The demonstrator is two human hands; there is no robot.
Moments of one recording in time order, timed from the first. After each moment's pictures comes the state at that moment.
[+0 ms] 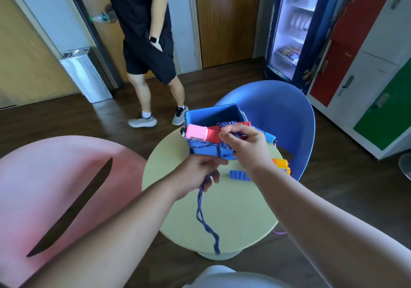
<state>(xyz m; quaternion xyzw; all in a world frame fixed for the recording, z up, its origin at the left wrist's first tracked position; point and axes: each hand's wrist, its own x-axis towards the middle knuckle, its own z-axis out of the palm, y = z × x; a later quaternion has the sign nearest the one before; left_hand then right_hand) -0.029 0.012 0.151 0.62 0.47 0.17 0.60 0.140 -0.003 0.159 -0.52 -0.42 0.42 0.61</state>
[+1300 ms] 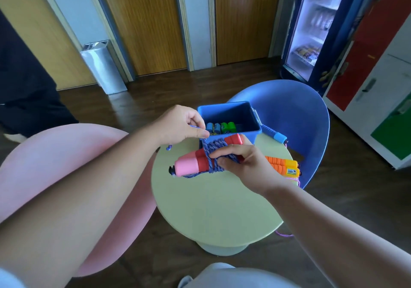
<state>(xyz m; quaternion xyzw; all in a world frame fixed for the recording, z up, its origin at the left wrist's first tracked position) -0.074 0.078 0.215 0.78 0.48 0.18 0.36 0.129 -0.039 0.147 -0.46 -0.63 0.44 0.45</state>
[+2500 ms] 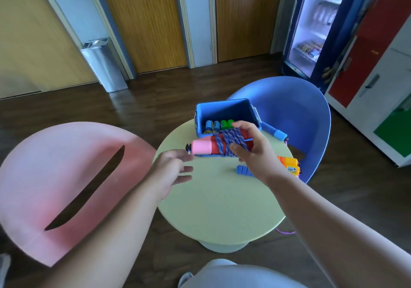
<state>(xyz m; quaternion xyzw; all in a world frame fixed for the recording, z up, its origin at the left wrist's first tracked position) -0.078 0.004 0.139 0.39 0.63 0.34 0.58 0.154 -0.018 0.132 -0.51 -0.55 0.42 0.50</state>
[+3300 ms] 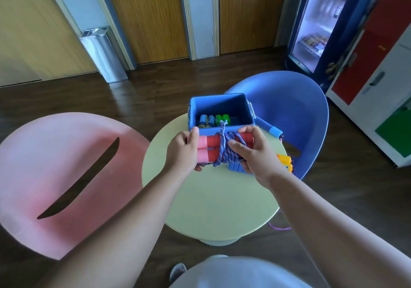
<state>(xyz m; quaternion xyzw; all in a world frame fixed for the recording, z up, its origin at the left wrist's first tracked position) -0.001 0.012 0.139 0.51 0.67 0.37 0.39 0.182 -0.023 0.130 -0.52 -0.41 0.55 0.51</state>
